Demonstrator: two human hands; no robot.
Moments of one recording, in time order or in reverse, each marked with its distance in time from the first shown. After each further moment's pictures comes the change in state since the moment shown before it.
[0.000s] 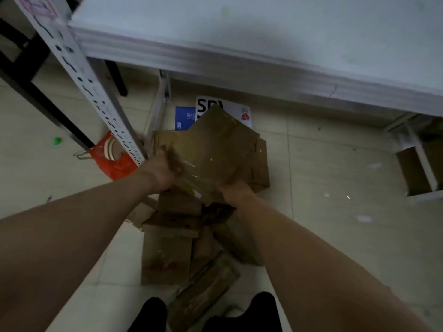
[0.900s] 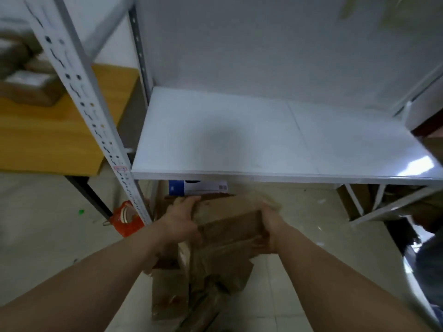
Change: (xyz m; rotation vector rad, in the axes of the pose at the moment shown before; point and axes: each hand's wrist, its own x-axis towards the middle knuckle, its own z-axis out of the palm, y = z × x) left_hand -0.271 0.182 -0.153 -0.086 -0.176 0.213; right_hand -0.299 -0.083 -0.167 0.640 0.185 0.177
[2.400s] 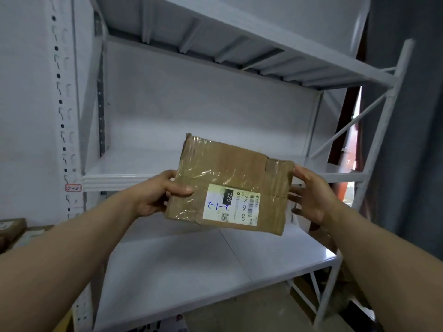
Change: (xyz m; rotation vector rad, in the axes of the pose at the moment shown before) left_hand -0.261 0.304 -0.216 -0.501 -0.151 0.718; right_hand -0.427 -0.162 -0.232 0.270 -0.032 -1.008
